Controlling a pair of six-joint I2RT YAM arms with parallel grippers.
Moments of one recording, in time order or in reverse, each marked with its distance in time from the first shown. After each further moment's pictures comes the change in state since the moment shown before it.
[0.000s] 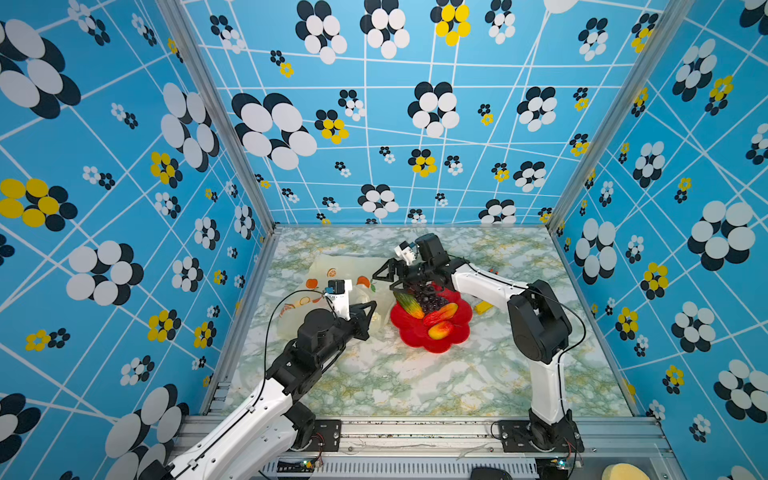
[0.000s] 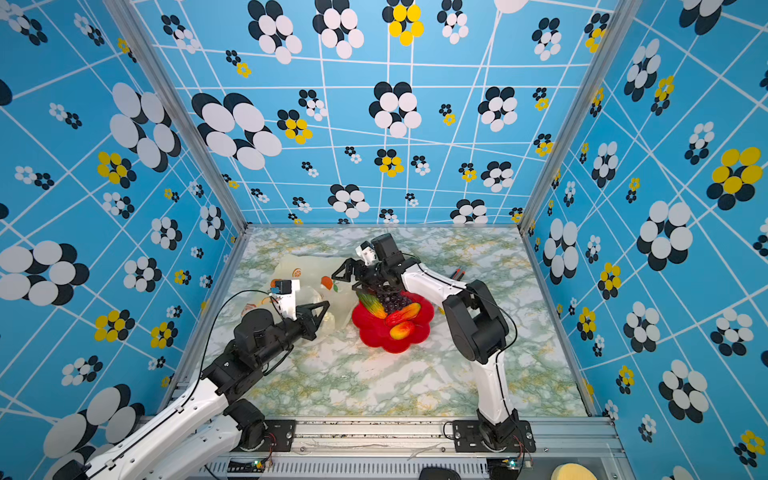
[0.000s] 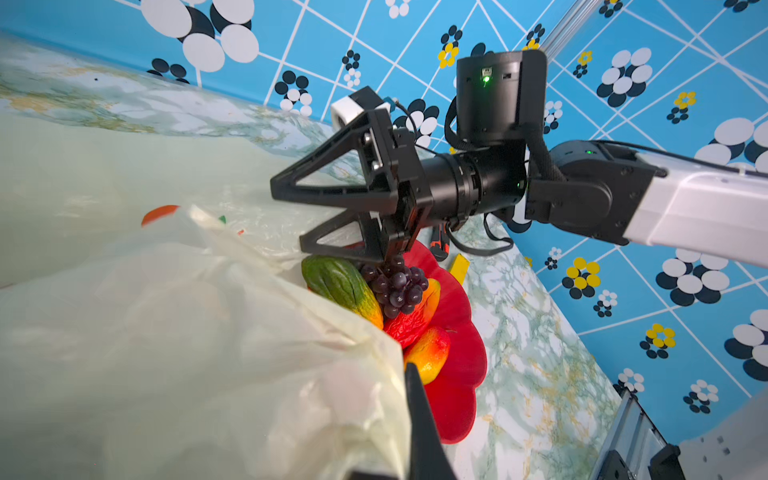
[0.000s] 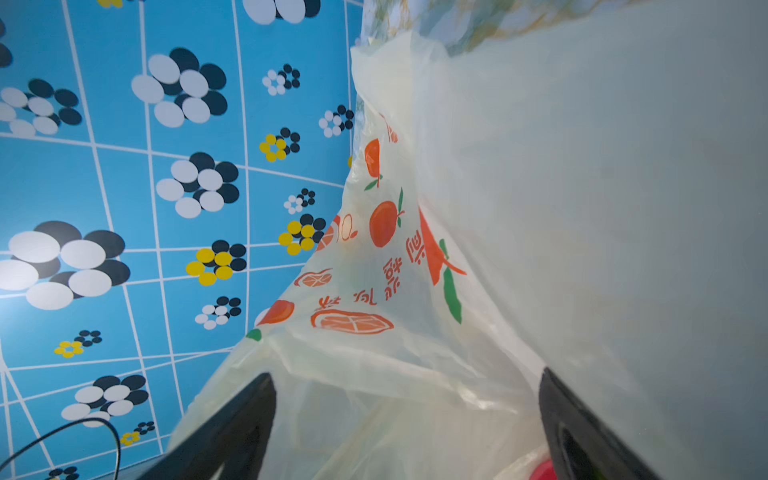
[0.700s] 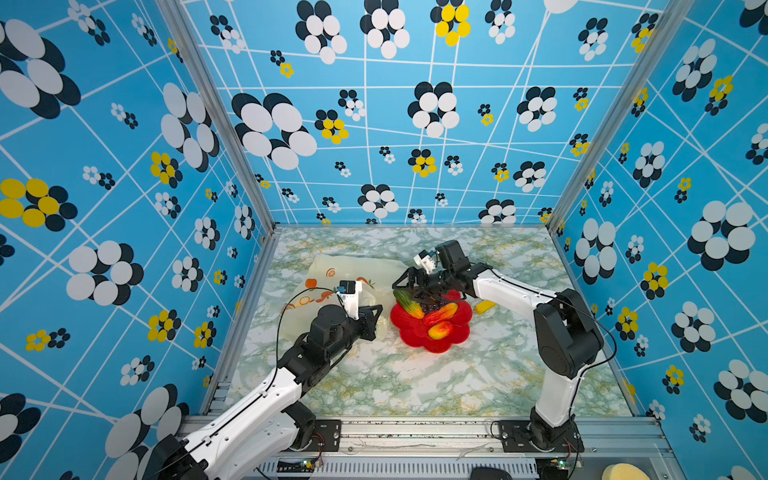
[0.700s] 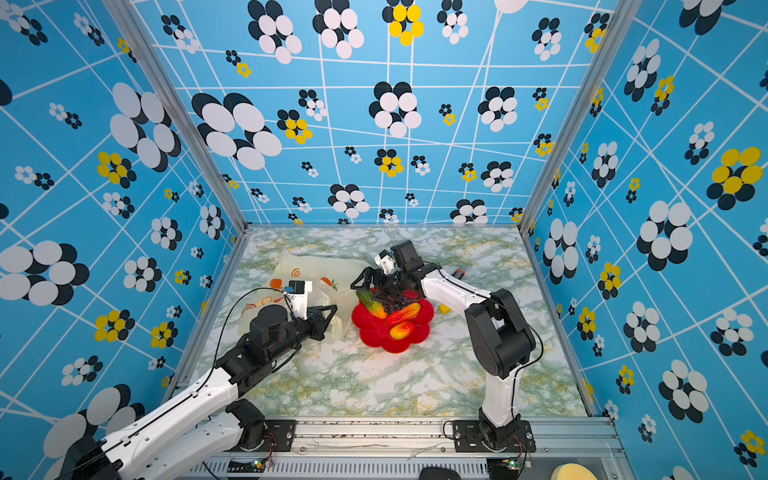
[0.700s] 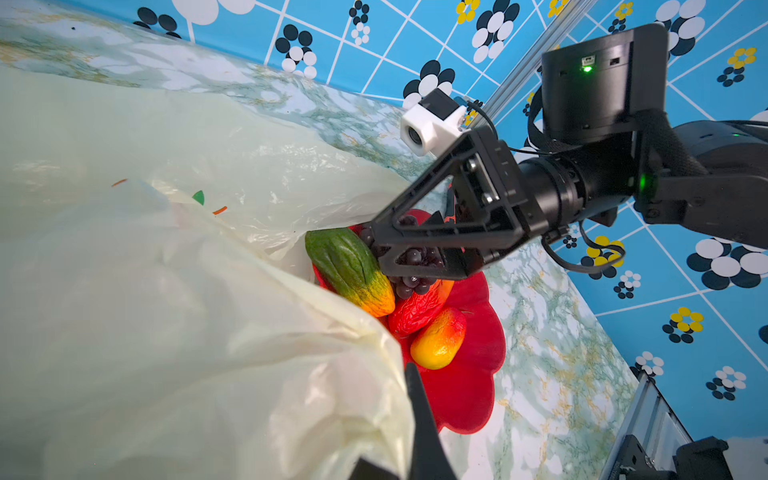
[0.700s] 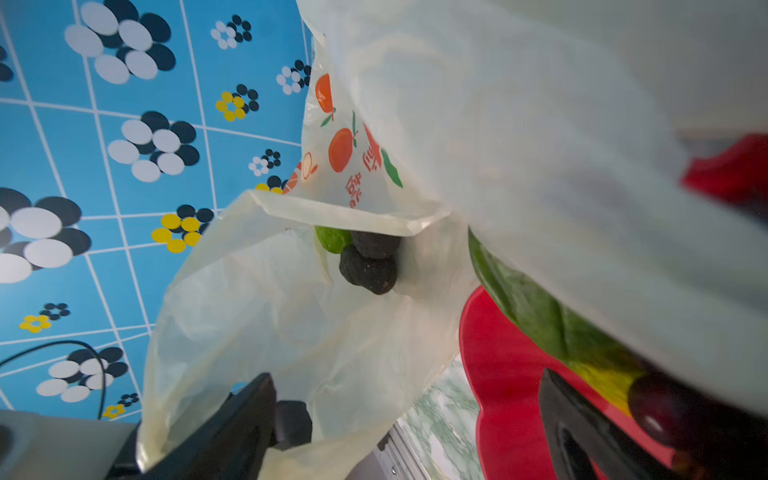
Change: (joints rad) left arm -0.014 0.126 0.000 0.050 -0.009 -0.001; right arm -0.020 -0.225 -0.232 -0.210 -0.013 -0.148
